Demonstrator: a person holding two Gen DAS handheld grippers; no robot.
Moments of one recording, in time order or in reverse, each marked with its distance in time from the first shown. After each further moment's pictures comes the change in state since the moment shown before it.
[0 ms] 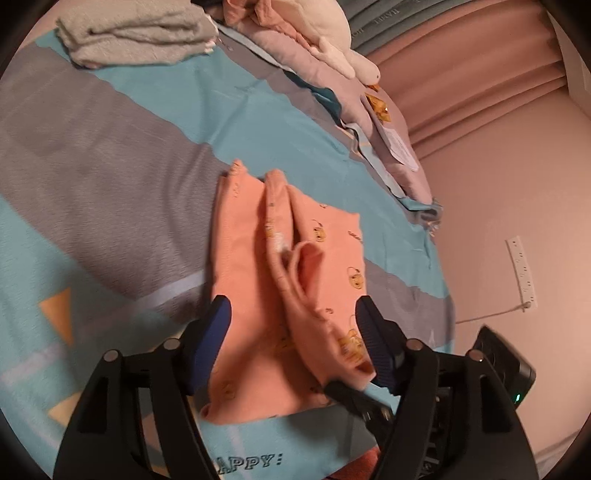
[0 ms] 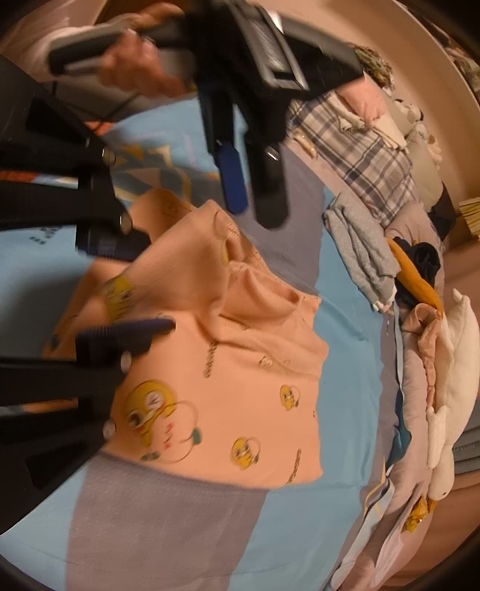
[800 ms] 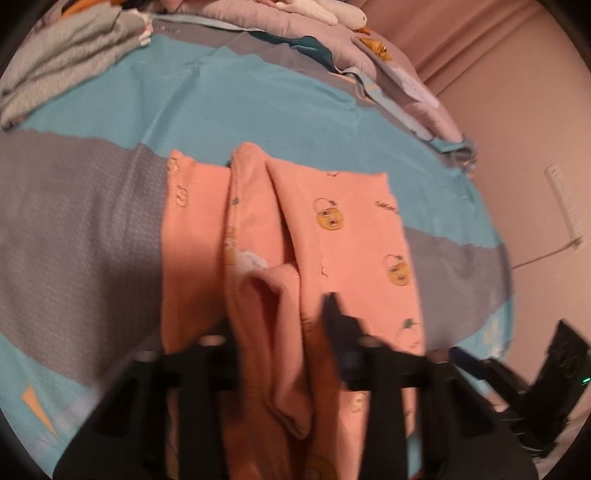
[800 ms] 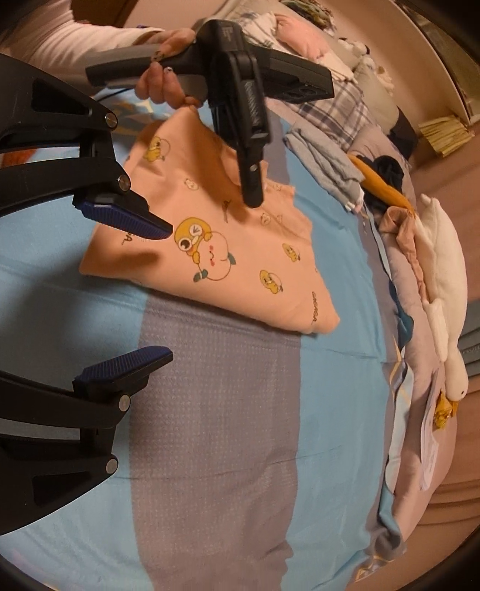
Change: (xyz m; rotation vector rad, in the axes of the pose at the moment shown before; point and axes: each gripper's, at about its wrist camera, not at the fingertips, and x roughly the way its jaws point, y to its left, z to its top) left arm 0.088 -0.023 0.017 0.254 0.115 0.215; right arm -0.036 -0.071 -0.022 0.235 -0.045 -0.188
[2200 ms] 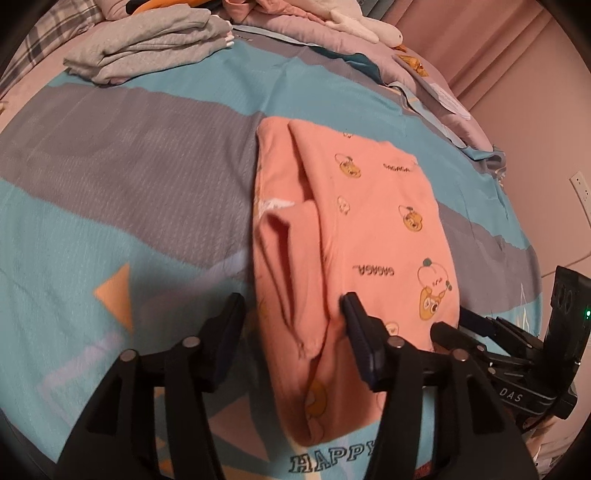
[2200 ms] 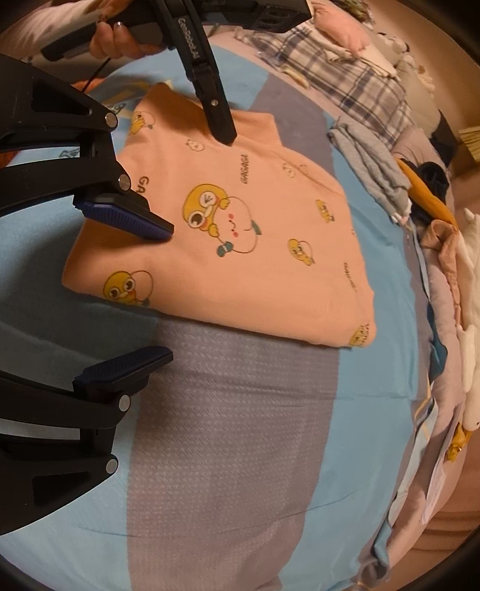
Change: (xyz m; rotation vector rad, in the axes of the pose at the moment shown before) left arm -0.049 0.046 -0.066 -0.064 -0.069 0.130; right arm 0.038 0.034 -0.006 -0.096 0.115 -0.038
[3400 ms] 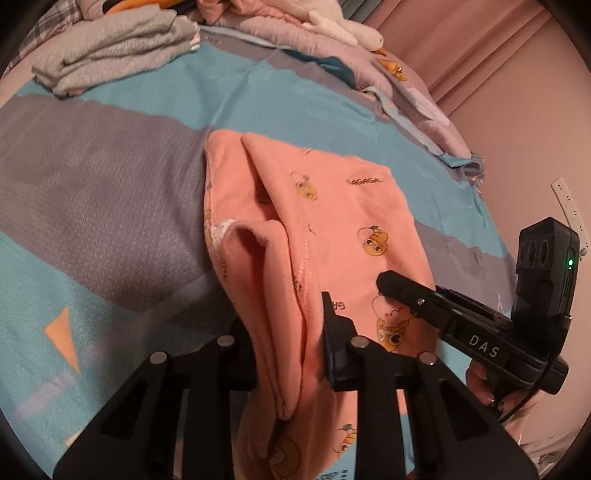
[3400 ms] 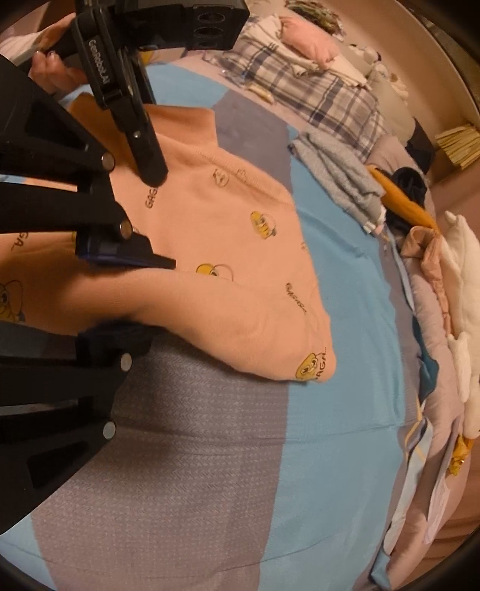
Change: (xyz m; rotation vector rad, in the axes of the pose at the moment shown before) left arm 0.012 -0.029 0.026 0.002 -0.021 -0.110; right arm 0.014 -0.004 0.042 0.053 -0.070 0.143
